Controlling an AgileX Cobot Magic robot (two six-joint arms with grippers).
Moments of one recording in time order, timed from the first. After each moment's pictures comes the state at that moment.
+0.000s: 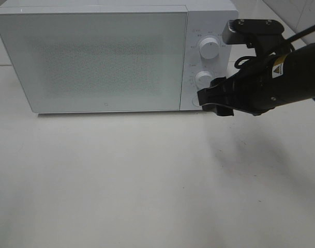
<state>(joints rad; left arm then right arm) -0.10 0.00 -0.50 0.06 1.05 -0.16 0.46 1.45 -0.76 -0.03 0.17 0.21</state>
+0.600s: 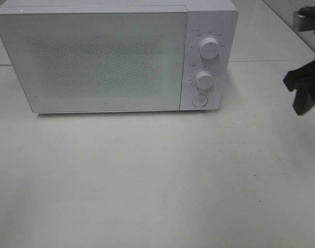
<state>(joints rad) -0.10 0.00 -0.50 0.06 1.05 -0.16 0.10 1.43 -1.02 -0.08 0.95 0.00</state>
